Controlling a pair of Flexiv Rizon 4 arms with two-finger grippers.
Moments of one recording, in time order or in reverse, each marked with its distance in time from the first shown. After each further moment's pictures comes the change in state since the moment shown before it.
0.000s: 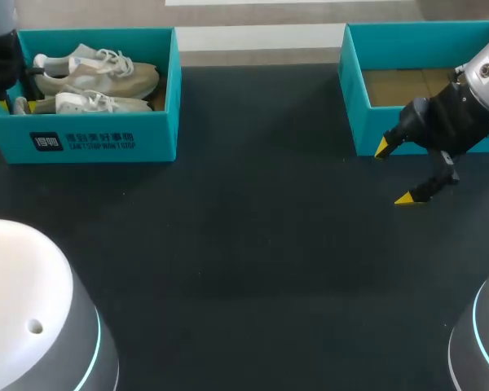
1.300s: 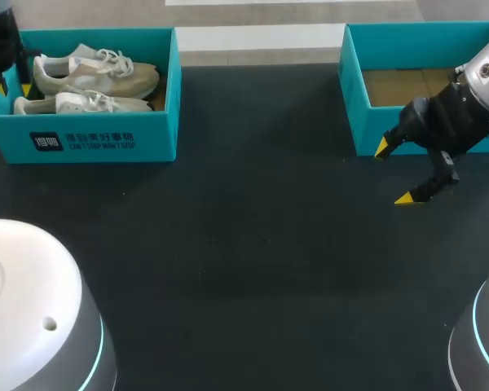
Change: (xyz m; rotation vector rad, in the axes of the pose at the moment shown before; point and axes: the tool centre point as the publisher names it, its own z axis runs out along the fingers) left arm -0.004 -0.012 -0.054 -0.028 0.024 -0.031; right arm 0.000 0.000 0.000 0.000 0.000 0.000
